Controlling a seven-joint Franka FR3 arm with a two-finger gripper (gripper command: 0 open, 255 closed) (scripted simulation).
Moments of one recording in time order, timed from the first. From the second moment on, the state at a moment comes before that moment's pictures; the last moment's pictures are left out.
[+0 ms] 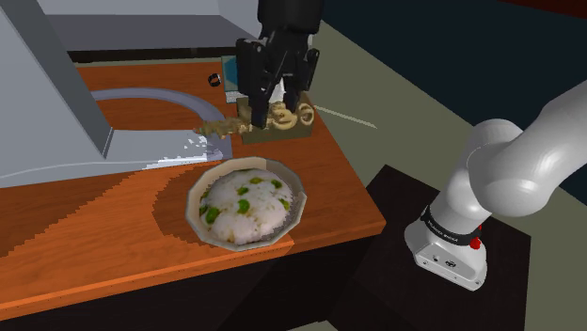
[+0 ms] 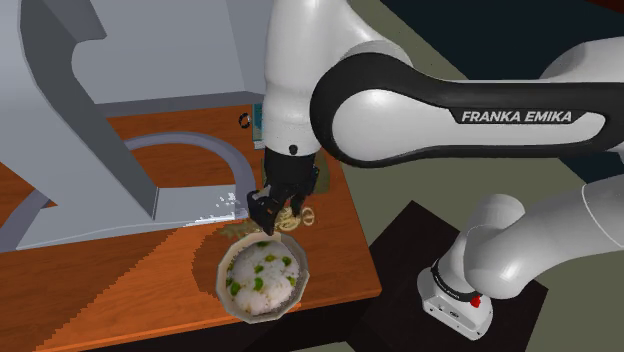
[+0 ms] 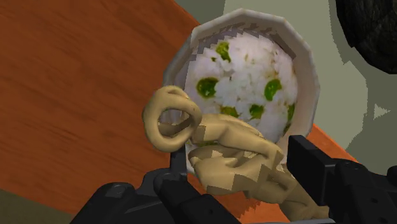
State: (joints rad) arm 0.26 -0.43 0.36 -2.05 0.39 1.75 0.49
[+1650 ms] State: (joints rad) arm 0.29 -0.40 0.46 -2.19 0.42 1.95 0.54
